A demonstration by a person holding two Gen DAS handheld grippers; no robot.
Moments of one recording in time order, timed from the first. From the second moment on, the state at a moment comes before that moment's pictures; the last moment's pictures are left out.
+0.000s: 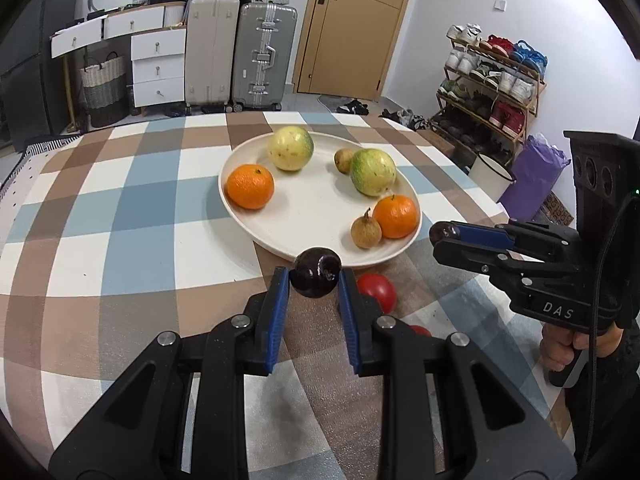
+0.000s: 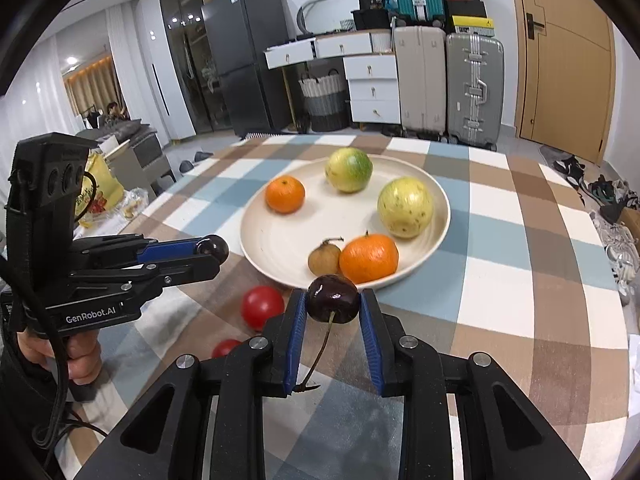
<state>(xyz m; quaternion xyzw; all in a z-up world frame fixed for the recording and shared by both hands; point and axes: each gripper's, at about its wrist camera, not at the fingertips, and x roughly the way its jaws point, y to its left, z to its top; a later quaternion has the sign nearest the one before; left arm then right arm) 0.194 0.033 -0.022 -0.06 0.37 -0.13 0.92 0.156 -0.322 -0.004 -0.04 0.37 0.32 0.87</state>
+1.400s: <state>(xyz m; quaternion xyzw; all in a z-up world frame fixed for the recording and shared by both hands) 0.253 0.017 -0.005 -0.03 0.34 -0.08 0.94 0.212 -0.301 0.013 0.00 0.35 0.31 0.88</state>
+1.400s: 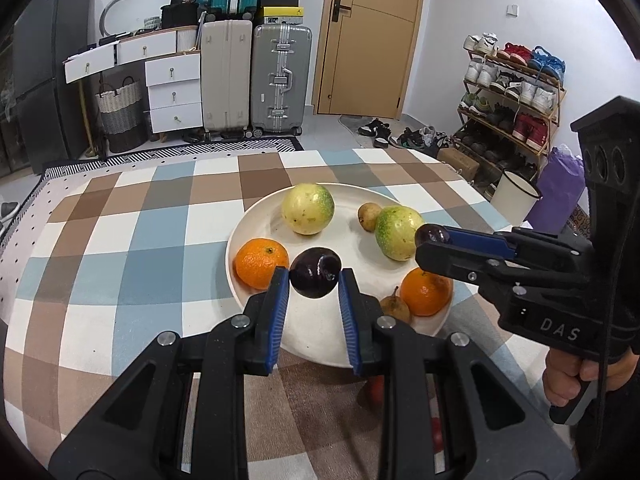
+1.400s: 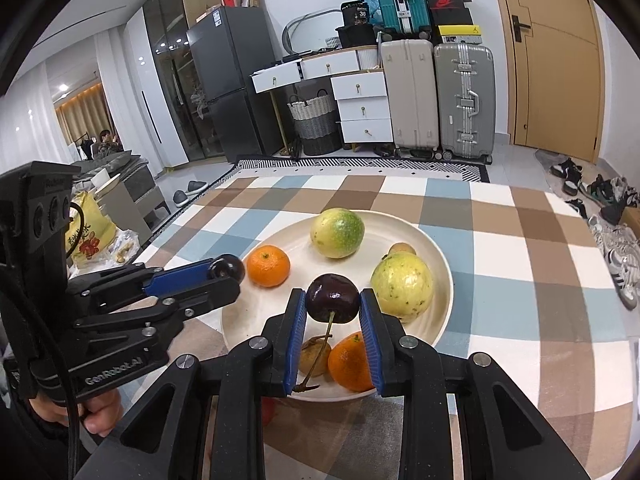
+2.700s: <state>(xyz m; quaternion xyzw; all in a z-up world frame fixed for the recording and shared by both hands) 0.180 0.044 0.004 -0.04 0.32 -0.05 0.94 0.167 -0.340 0.019 0.01 0.34 0.29 0.89</state>
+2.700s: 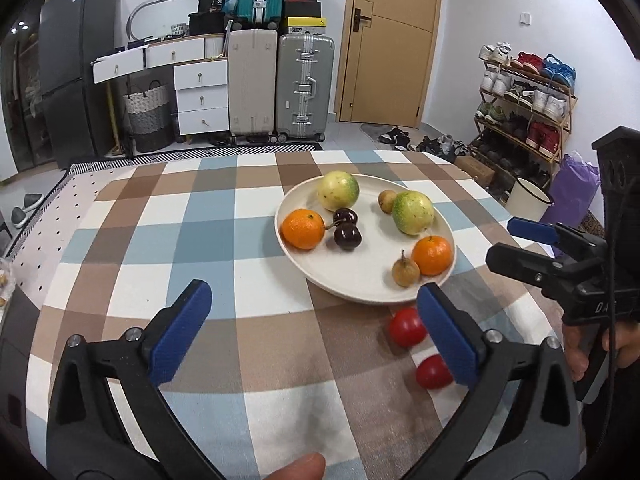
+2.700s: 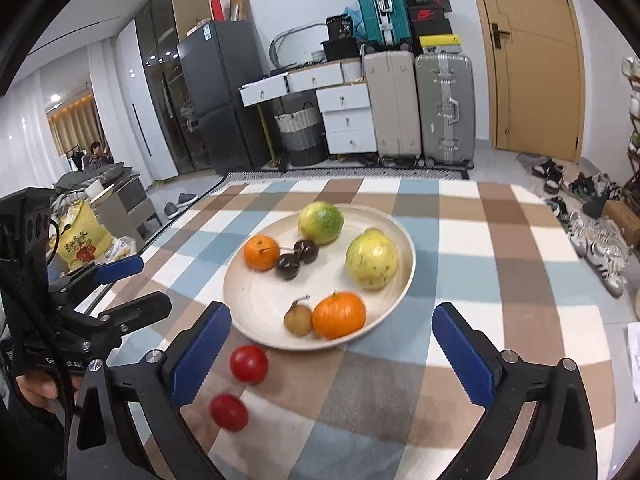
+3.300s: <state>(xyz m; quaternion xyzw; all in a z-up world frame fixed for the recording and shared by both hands) 0.169 0.022 -0.006 0.00 0.36 -0.08 0.93 0.144 -0.319 -0.006 -0.06 0.39 0.33 0.86</state>
